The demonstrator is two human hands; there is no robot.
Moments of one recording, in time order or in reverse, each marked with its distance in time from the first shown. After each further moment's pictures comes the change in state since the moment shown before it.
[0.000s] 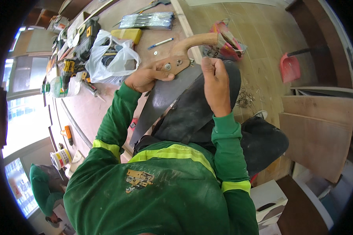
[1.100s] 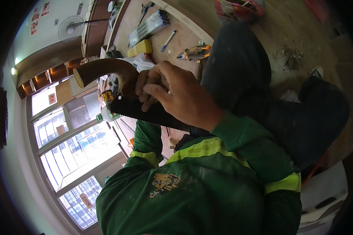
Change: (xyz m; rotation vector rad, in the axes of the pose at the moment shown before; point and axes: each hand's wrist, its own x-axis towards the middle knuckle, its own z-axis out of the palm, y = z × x) left_hand 0.032 -0.040 -0.023 -0.729 -0.965 0.259; right_hand -0.048 -0.036 0.014 0.552 -0.367 -0.119
